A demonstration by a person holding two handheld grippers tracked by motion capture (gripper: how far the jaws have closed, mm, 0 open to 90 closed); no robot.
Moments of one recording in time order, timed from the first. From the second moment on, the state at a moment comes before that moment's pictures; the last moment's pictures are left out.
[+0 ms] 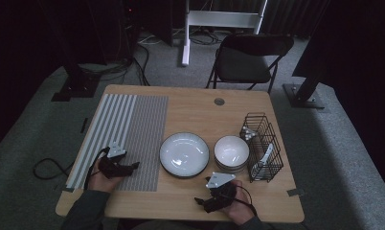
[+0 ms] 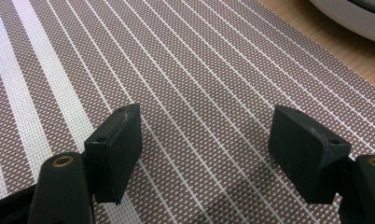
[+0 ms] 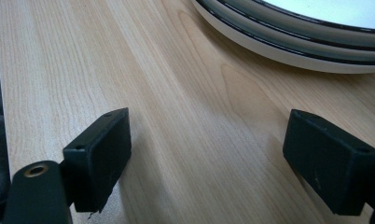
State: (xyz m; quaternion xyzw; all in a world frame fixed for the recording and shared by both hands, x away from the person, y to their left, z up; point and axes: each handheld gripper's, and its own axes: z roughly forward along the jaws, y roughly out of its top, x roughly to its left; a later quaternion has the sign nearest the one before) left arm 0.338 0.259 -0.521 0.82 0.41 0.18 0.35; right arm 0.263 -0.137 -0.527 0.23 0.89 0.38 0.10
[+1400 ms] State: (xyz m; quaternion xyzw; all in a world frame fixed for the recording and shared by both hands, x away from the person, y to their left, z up) left arm 0.334 0.250 -0.515 0.83 0.40 0.17 0.34; right arm 0.264 -0.136 -0.527 0.23 0.89 0.38 0.10
